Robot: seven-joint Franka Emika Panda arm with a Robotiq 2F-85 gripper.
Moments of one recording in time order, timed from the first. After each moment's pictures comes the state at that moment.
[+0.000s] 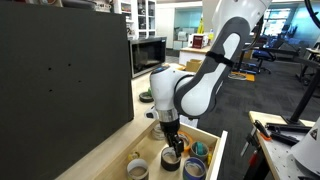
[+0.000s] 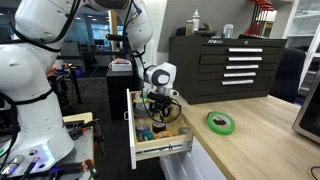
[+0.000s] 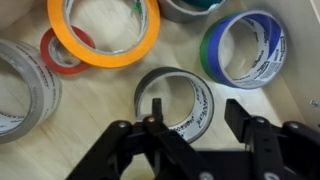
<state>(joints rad) -0.01 0.56 0.16 -2.16 -0.11 2.53 -0.51</state>
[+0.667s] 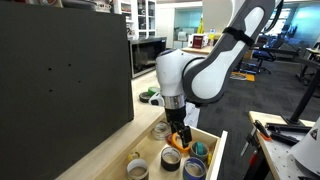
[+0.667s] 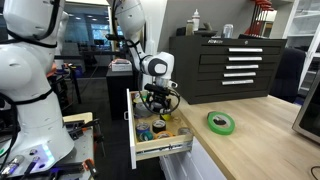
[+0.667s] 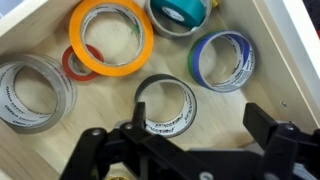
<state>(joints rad) -0.02 0.39 0.17 -2.26 -0.09 2.48 -0.51</state>
